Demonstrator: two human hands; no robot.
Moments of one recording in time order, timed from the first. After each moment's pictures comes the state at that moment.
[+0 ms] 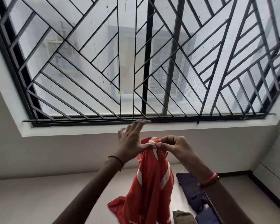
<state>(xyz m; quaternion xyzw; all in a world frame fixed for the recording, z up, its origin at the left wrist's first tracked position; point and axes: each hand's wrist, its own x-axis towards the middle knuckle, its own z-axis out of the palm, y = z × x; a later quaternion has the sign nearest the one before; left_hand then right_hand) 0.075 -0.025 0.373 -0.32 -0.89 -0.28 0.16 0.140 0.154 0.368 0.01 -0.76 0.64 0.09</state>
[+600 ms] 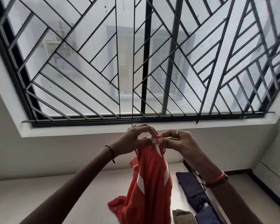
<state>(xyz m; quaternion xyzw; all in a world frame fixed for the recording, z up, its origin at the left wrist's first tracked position) 0.067 -0.027 0.393 -0.52 -0.76 -0.39 0.04 0.161 0.155 0.395 0.06 -0.73 0.67 0.10</state>
